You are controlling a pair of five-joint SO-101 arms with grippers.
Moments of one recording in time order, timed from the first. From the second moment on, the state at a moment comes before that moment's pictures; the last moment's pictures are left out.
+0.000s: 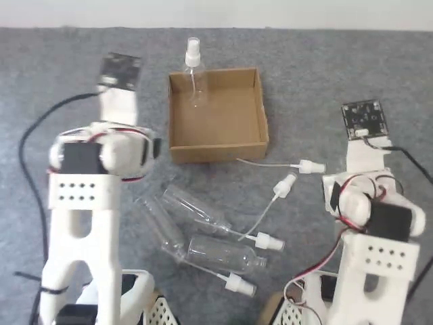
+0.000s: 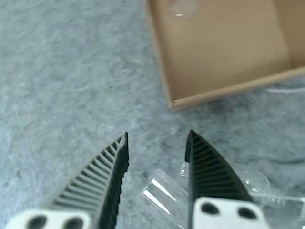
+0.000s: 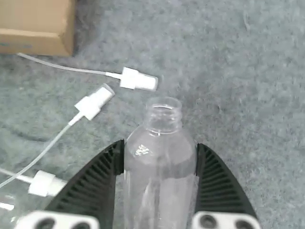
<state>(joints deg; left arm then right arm) -4.9 -30.5 23.8 79.3 -4.6 7.3 -53.4 35.3 83.3 16.4</state>
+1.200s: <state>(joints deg) 33.7 6.9 8.9 69.8 4.2 14.0 -84.0 54.6 70.9 10.3</state>
